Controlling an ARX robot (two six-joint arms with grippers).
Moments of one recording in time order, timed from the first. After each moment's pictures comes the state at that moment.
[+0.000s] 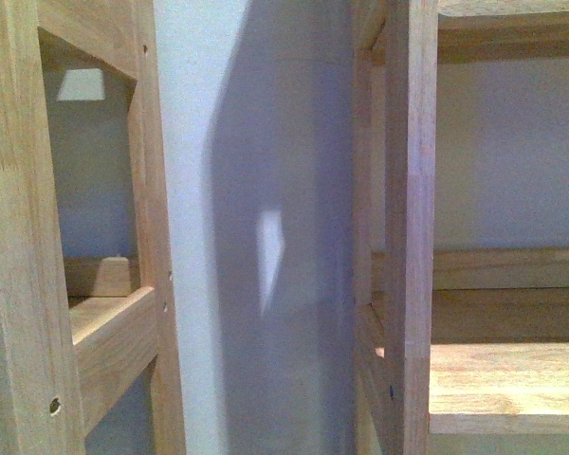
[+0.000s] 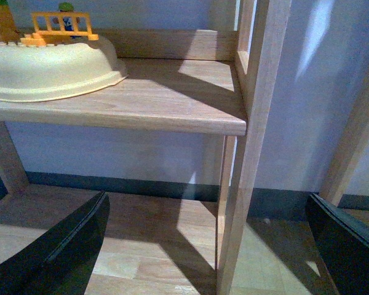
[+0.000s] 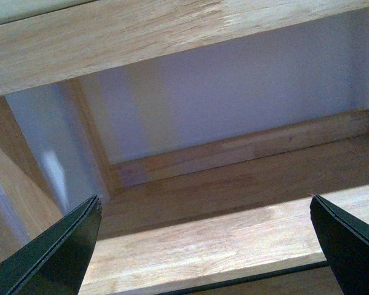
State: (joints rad) left arm 0.00 0.00 0.01 0.00 0.00 0.00; right arm -0.09 0.33 0.46 0.05 0.09 0.21
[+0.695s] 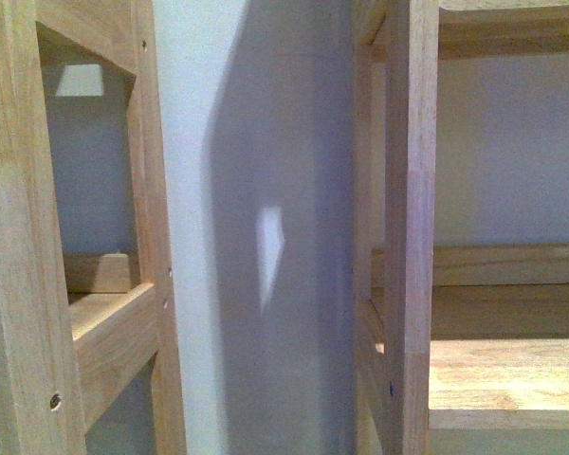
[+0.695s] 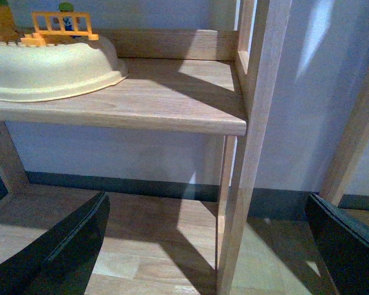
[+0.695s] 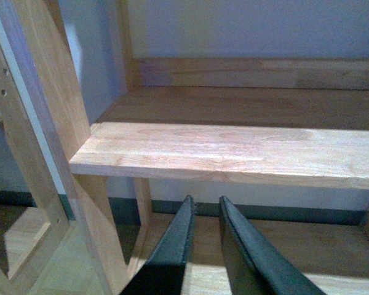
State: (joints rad) left arm 0.00 0.00 0.01 0.00 0.00 0.00; right arm 0.00 0.16 0.21 -0.05 0.00 0.01
